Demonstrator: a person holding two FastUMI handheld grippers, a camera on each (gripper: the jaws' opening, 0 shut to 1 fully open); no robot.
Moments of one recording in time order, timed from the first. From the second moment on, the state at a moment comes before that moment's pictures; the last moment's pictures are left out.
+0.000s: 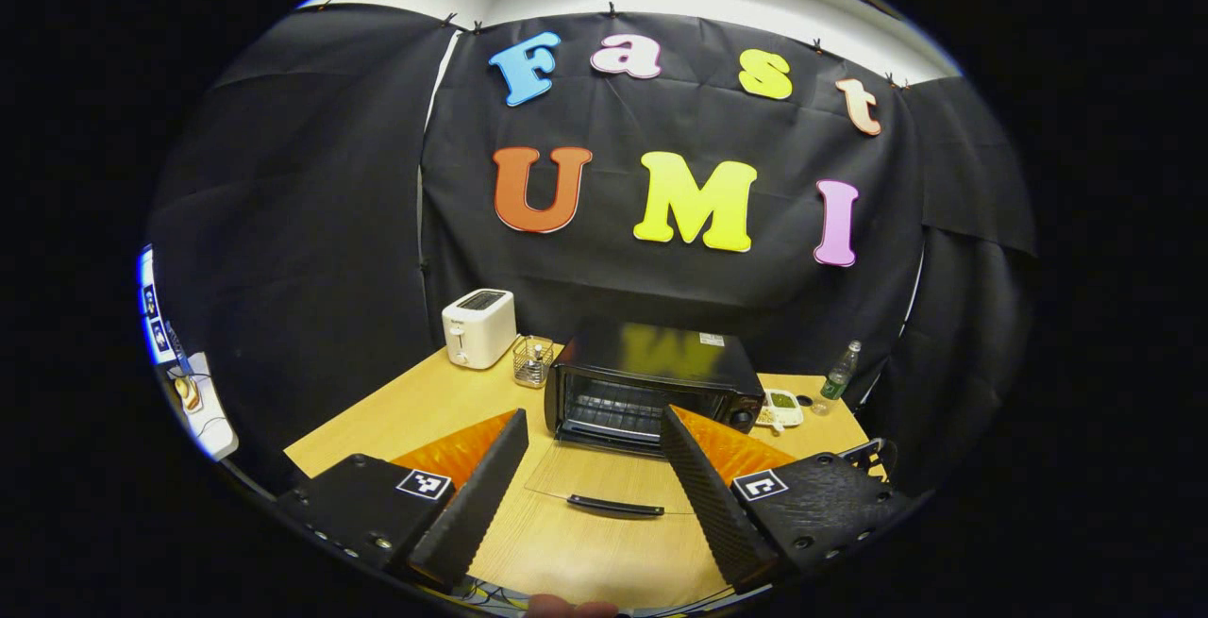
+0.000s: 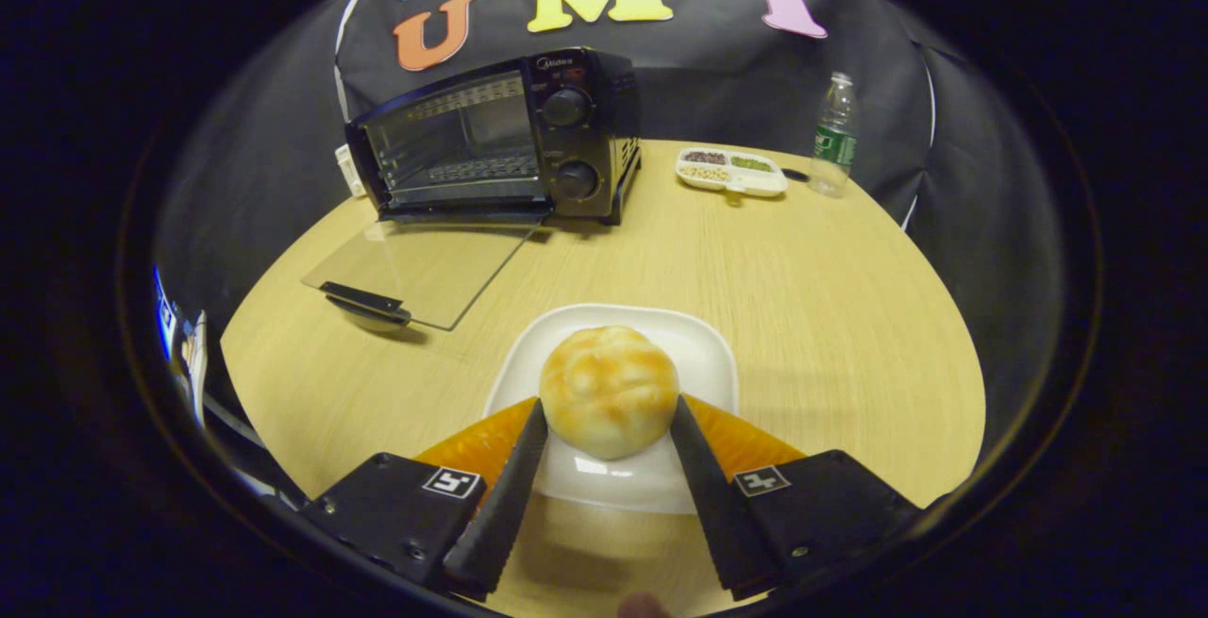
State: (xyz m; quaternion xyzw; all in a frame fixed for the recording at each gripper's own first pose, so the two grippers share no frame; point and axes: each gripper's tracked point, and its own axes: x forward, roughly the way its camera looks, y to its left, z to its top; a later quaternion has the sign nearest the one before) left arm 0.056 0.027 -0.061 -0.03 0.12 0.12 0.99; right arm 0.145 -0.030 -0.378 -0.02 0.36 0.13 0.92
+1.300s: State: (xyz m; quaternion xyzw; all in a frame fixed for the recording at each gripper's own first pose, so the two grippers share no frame) left arm 0.013 0.164 -0.068 0.00 0.14 0.06 0.99; right arm 0.211 0.176 -0.269 0.28 0.27 0.06 0.92
